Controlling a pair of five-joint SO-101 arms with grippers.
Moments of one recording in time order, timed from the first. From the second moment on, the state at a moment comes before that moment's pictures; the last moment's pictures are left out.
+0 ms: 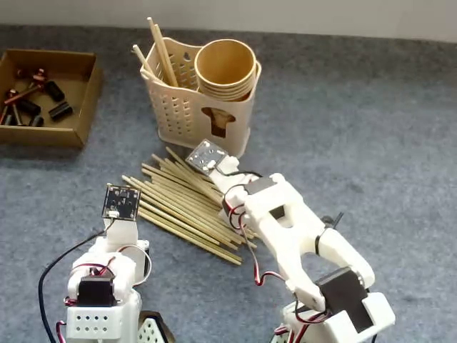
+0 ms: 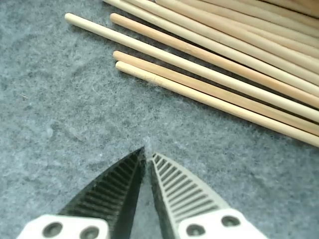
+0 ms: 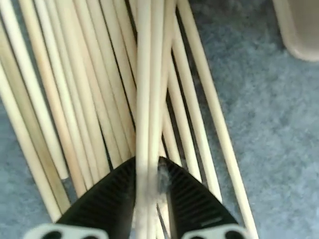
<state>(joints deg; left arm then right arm) -6.4 -104.3 96.0 77.1 -0.3 -32.3 -7.1 43.1 46.0 27.7</state>
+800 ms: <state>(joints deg) -6.4 -104.3 96.0 77.1 -0.3 -30.3 -21.5 51.5 51.7 28.1</state>
